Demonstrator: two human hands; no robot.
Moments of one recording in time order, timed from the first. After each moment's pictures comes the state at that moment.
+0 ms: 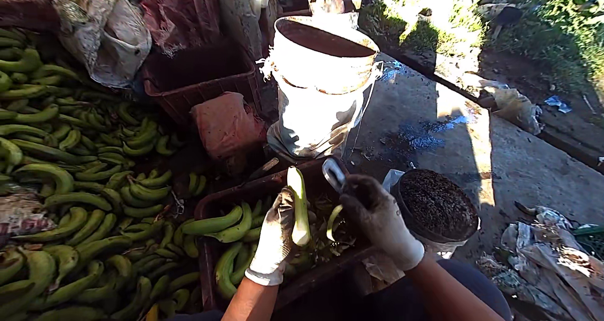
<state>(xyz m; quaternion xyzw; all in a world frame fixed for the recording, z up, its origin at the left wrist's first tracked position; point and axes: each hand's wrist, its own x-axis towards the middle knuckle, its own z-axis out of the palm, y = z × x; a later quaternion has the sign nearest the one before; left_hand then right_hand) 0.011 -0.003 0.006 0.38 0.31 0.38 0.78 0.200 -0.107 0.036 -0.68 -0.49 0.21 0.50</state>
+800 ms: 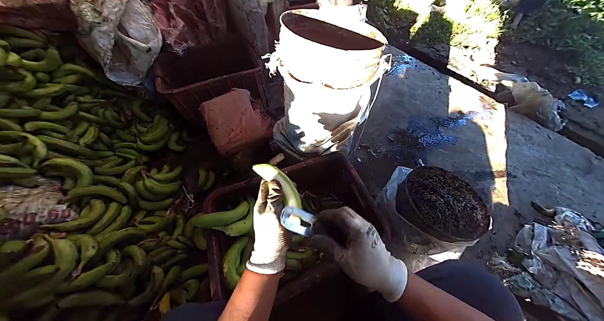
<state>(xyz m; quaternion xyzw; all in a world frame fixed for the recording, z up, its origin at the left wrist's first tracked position) 0.005 0.006 0.007 0.40 0.34 0.54 0.66 0.143 -0.123 0.016 -0.66 -0.59 0.21 0.42</state>
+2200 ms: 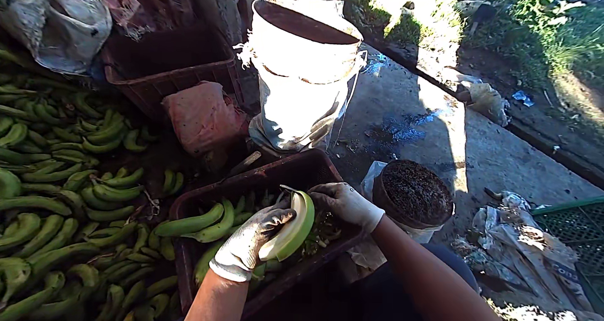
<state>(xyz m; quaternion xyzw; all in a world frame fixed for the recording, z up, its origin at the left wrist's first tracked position) -0.014 0.012 0.008 0.47 0.24 0.12 0.84 0.227 -0.072 0.004 -0.65 -0.58 0.39 0.30</state>
